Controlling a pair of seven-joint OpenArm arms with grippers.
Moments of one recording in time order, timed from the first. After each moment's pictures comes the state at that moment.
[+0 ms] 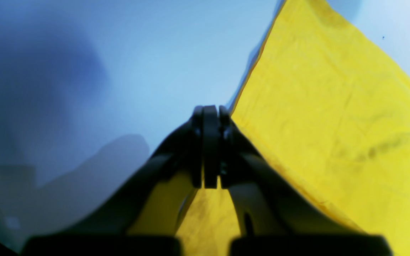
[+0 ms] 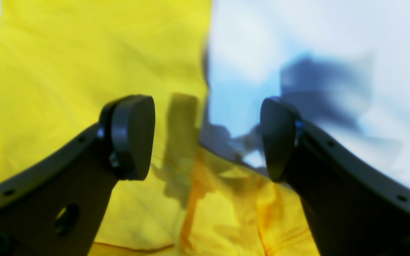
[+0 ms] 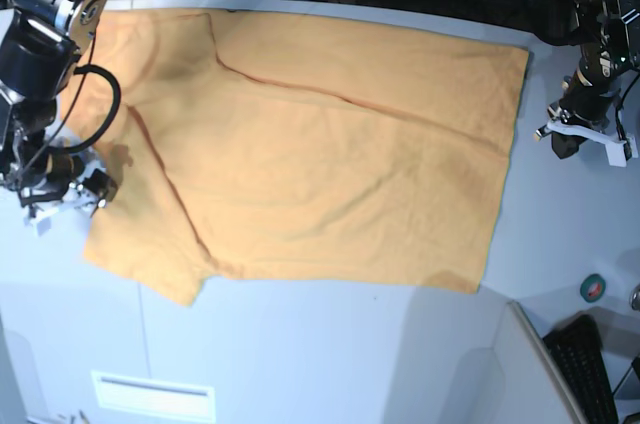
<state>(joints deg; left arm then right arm) 19.4 -21.6 -24.6 85.5 -40.4 -6.4 28.4 15.8 10.1 32.4 50.5 17.0 15.0 -53.1</state>
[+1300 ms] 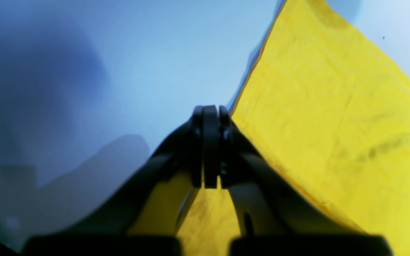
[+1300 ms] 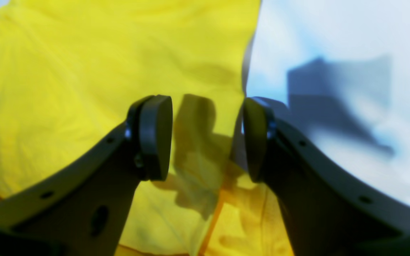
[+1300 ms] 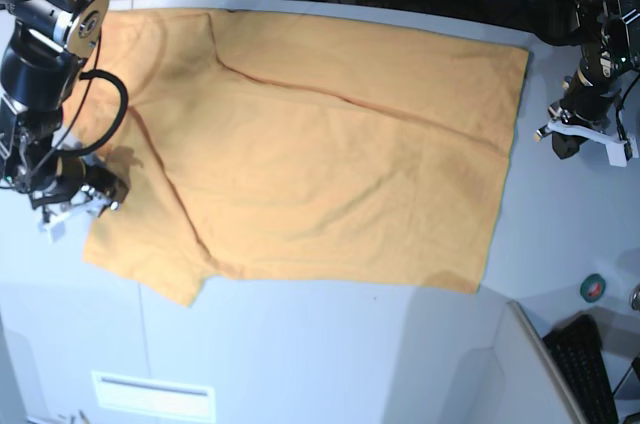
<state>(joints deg) 19.4 -21.6 -24.6 85.5 -40.4 -6.4 28.4 18.2 10.0 32.7 45.0 17.2 20.7 -51.2</state>
